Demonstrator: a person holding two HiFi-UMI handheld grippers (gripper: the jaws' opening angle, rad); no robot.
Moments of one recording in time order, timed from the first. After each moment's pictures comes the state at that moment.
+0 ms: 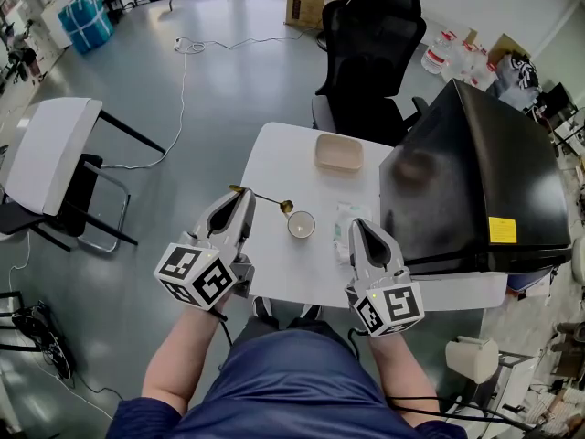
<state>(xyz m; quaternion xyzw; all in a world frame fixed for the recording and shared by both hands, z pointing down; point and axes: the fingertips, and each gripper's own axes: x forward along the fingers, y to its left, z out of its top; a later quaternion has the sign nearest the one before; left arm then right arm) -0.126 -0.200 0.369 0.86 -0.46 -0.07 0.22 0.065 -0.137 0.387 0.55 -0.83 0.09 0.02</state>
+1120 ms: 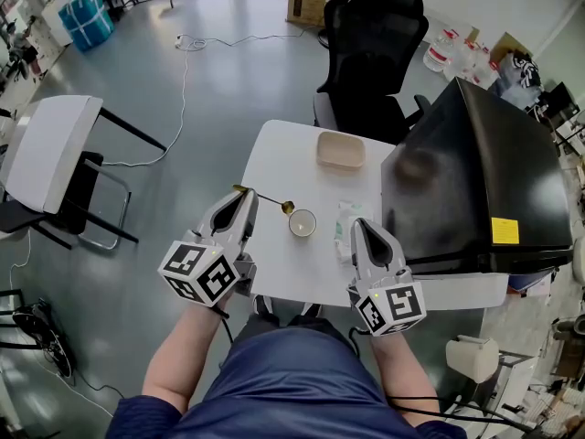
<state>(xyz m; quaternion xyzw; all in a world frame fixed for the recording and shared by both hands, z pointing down) -0.123 -0.203 0.383 0.86 -0.46 -0.06 0.23 0.067 -0.138 0.392 0.55 -0.83 0.09 0.02</state>
